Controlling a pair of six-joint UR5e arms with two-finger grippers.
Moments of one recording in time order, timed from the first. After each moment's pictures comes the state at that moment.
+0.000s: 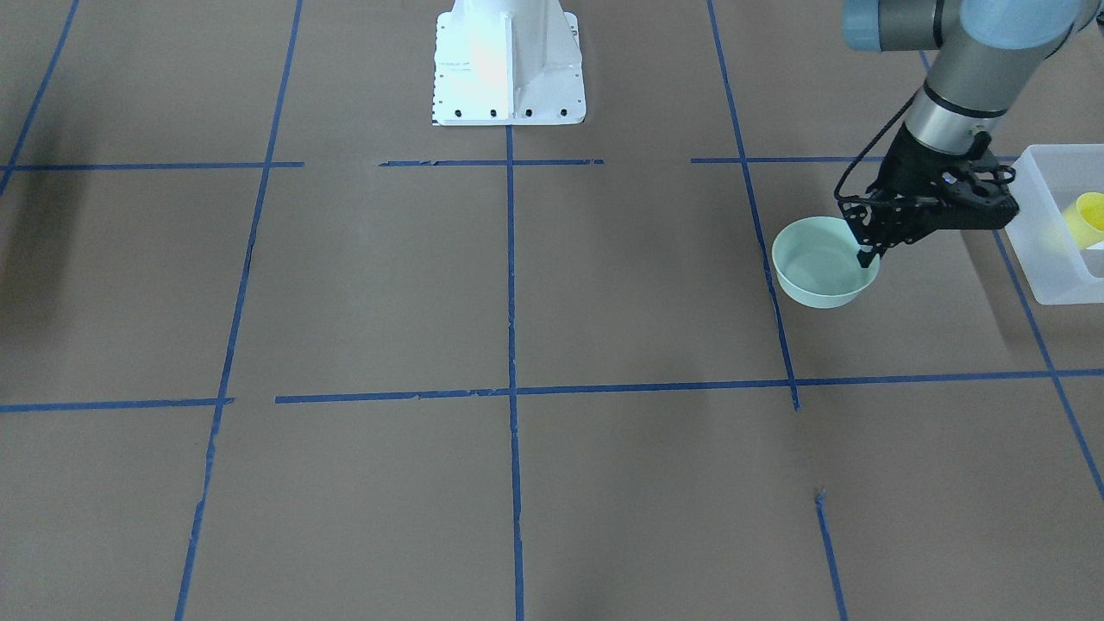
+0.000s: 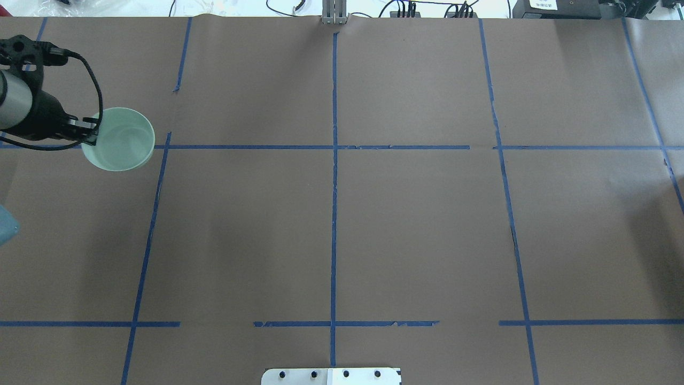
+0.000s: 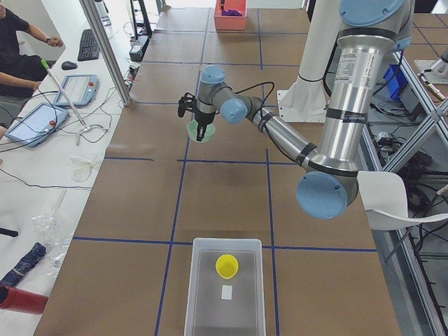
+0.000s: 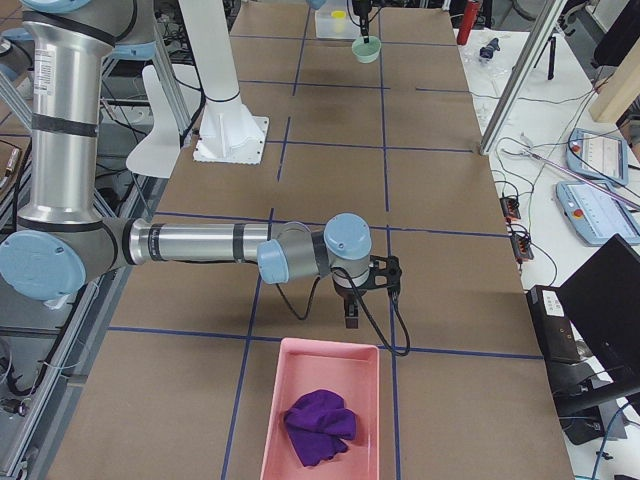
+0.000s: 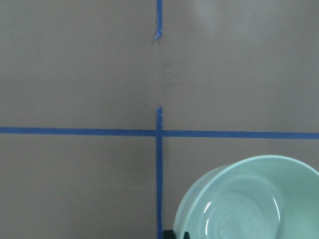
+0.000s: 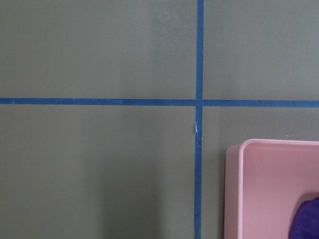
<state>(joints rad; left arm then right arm) -1.00 -1.72 -2.00 -1.68 -2.01 -0.75 1.52 -1.70 1.74 -1.38 2.37 0.19</state>
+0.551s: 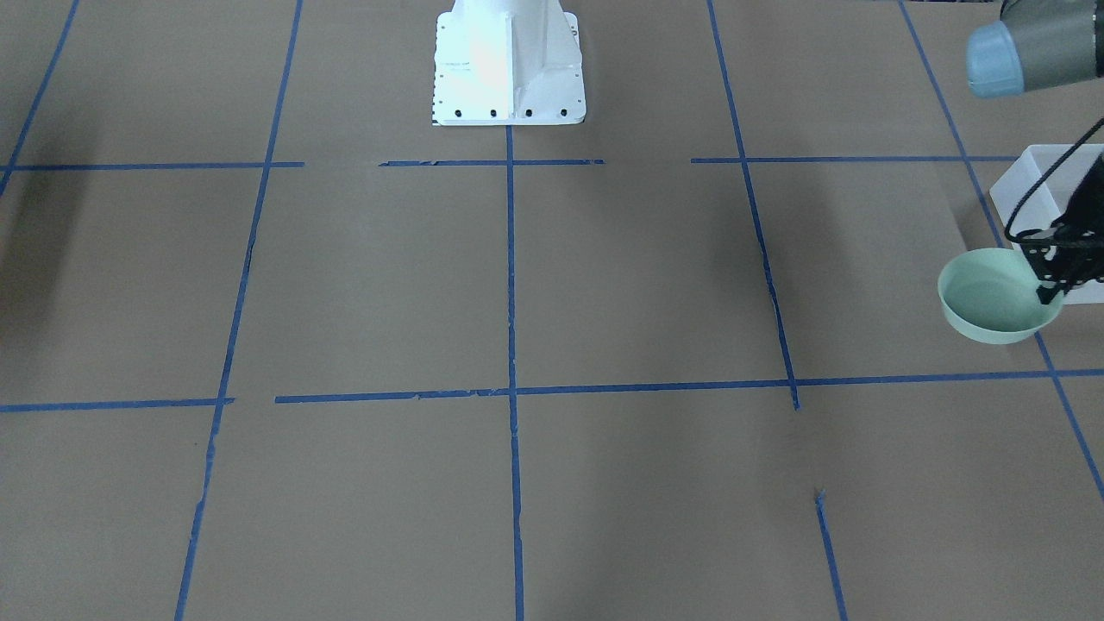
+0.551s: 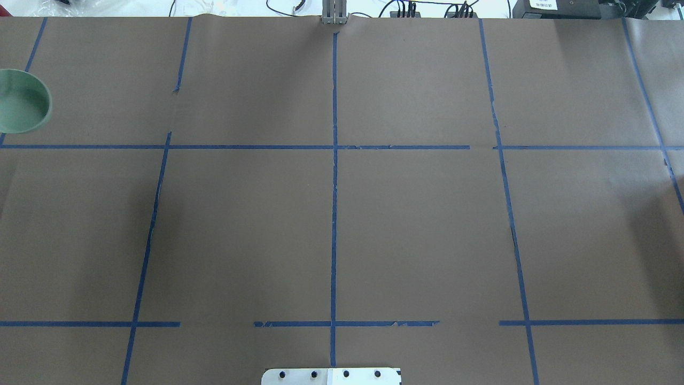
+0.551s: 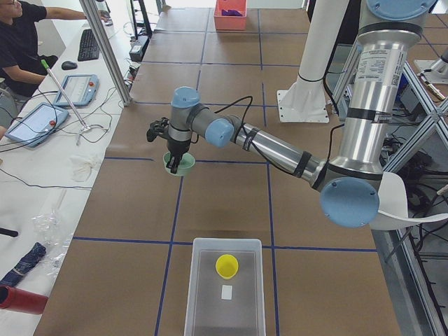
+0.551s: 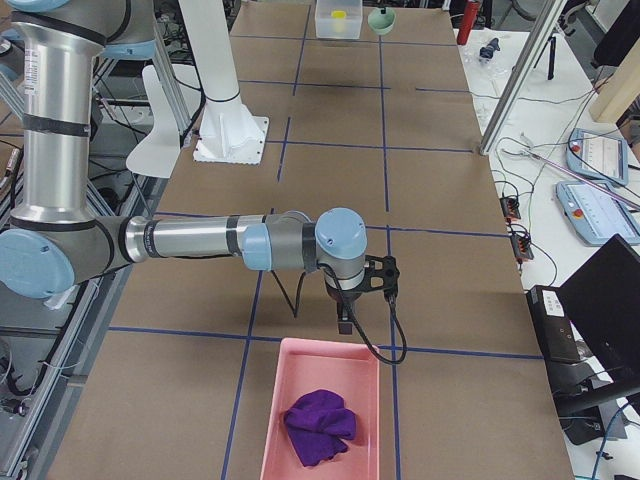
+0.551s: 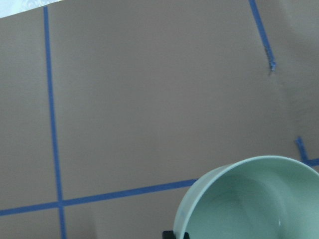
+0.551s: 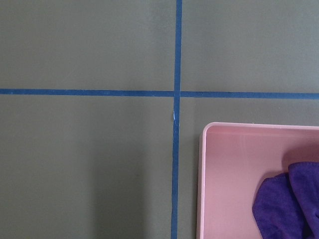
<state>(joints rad) -1.30 -1.69 -1.80 -1.68 -2.04 -0.26 1.62 -1.70 1.82 -1.61 2.38 0.01</state>
